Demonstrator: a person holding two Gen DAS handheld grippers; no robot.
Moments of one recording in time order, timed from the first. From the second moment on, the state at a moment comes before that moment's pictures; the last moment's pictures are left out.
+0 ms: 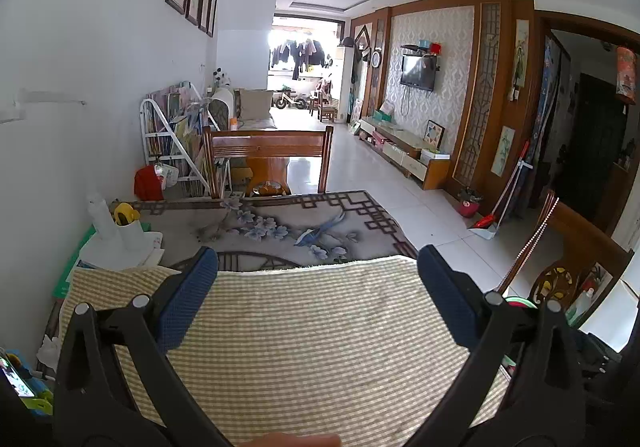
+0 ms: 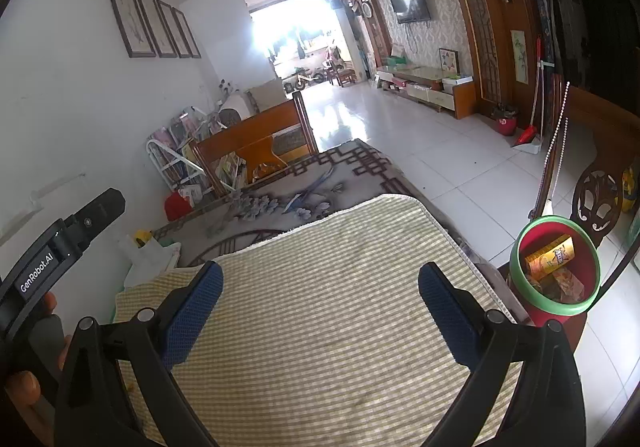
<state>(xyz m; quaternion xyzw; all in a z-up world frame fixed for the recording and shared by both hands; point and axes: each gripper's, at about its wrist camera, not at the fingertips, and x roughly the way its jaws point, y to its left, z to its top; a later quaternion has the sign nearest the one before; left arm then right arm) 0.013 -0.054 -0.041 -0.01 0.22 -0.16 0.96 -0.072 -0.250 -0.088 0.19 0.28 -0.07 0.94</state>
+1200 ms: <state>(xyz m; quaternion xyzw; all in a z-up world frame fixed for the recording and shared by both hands) 0.017 -0.064 -0.051 0.01 0.25 -0.17 0.95 -0.060 -0.256 -0.098 0.19 0.30 -0.06 0.93</state>
